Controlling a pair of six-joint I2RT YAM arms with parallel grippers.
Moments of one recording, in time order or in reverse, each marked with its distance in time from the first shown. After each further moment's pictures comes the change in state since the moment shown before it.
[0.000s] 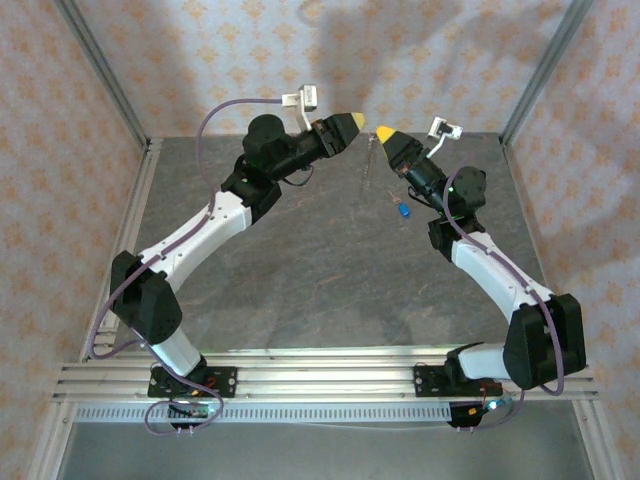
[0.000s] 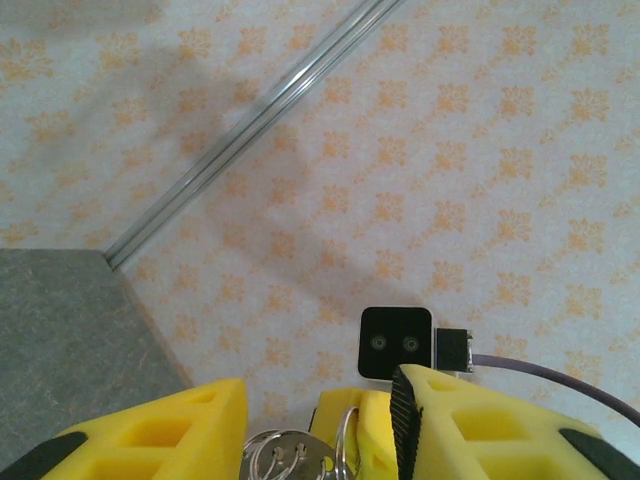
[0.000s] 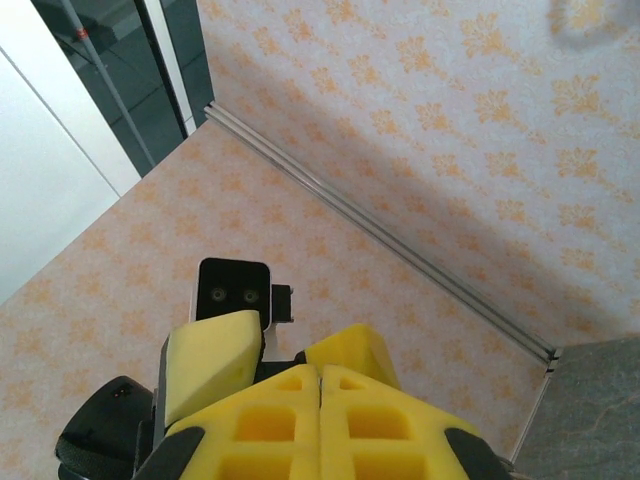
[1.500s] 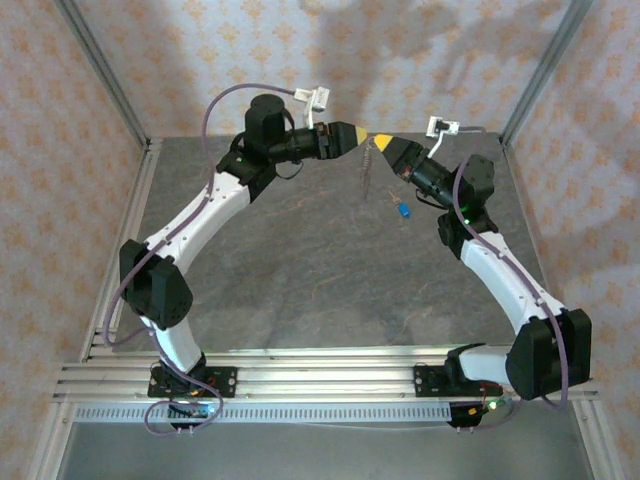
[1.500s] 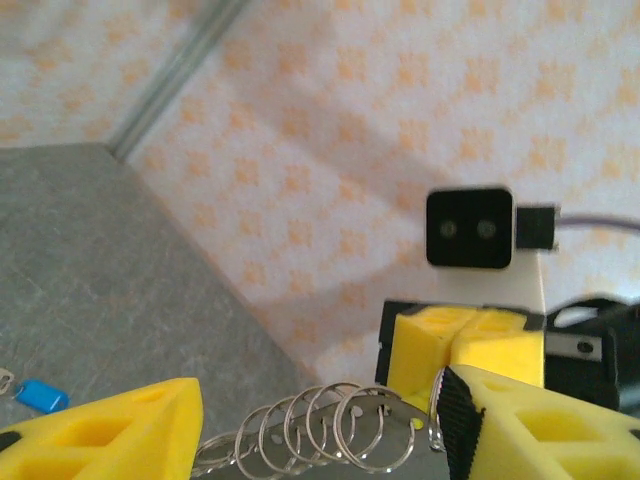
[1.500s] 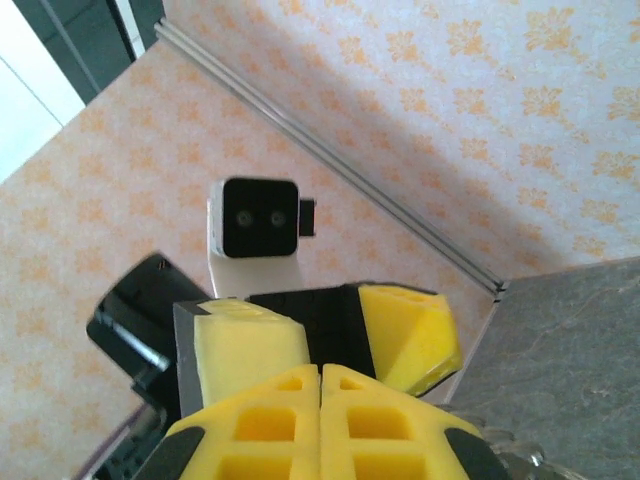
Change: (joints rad) left arm 0.091 0.082 0.130 -0.262 0.303 0.150; right arm -0.039 -0.056 0.053 -0.264 -0.138 -0.116
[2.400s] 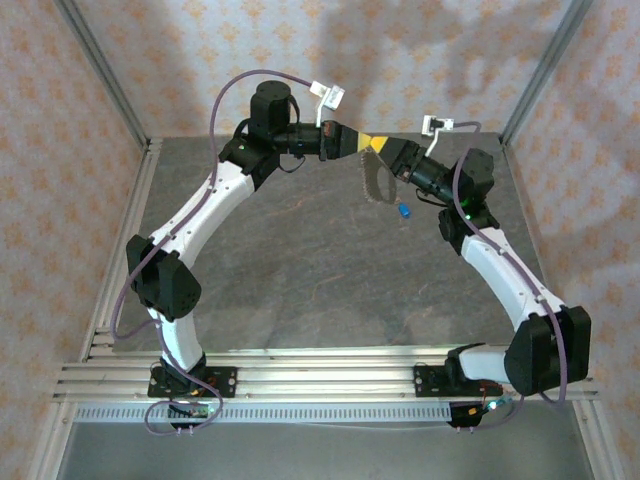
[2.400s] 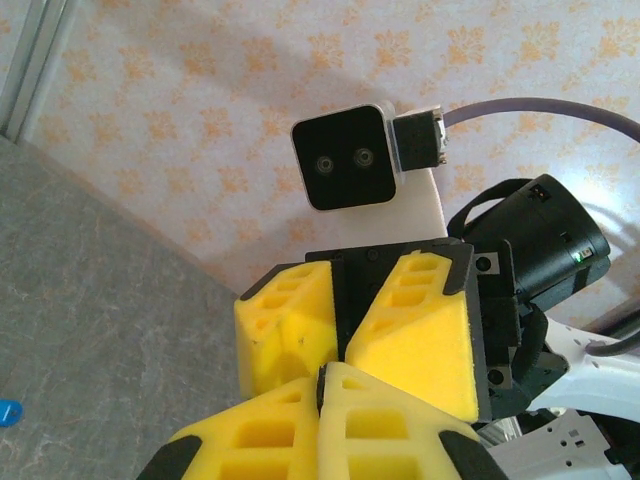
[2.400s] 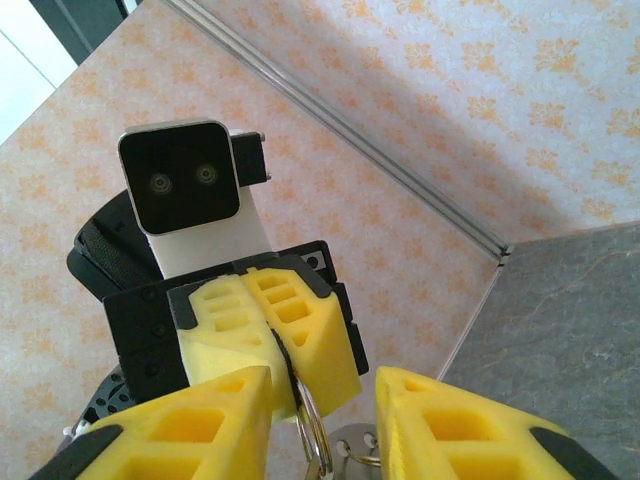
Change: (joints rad) left arm -0.003 0.096 0.225 -0.201 0.271 0.219; right arm -0.011 0.022 0.046 -0.081 -0.104 -0.030
